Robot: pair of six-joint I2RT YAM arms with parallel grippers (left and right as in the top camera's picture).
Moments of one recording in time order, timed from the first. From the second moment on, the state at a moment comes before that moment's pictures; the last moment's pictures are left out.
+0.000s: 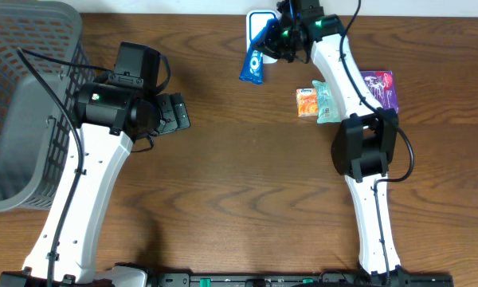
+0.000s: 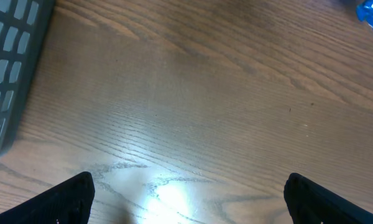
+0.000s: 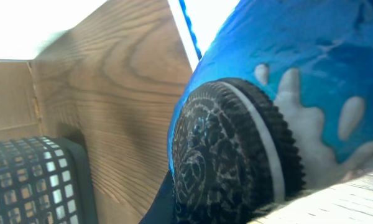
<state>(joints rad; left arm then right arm) -0.20 1.47 1.51 -1.24 -0.06 -0.46 0.26 2.60 2.50 -0.86 -0.54 0.66</state>
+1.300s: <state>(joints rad) -0.20 1.47 1.51 -1.24 -0.06 -0.46 -0.59 2.39 2.51 -1.22 0.13 0.22</state>
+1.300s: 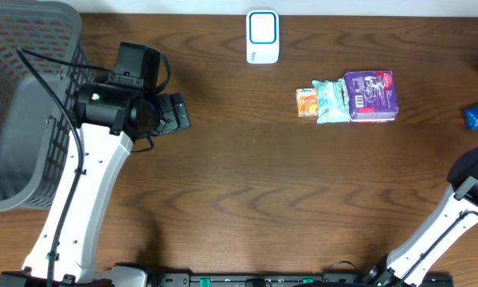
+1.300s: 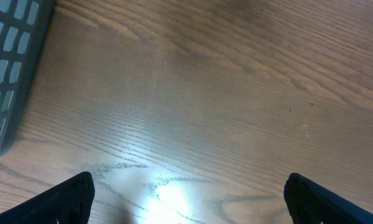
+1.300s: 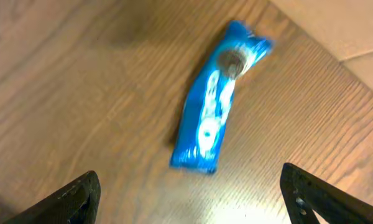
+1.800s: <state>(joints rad) -0.20 1.47 1.51 -1.24 -0.06 -0.46 -0.30 2.39 2.50 -1.49 -0.24 0.09</state>
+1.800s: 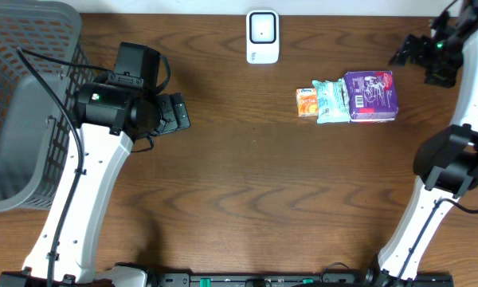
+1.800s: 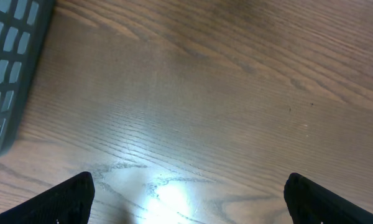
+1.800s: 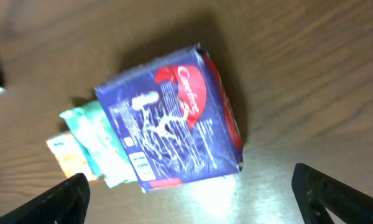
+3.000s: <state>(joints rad) -0.20 1.47 1.51 -1.24 -0.06 -0.46 0.06 2.38 1.95 -1.19 -0.47 -0.11</state>
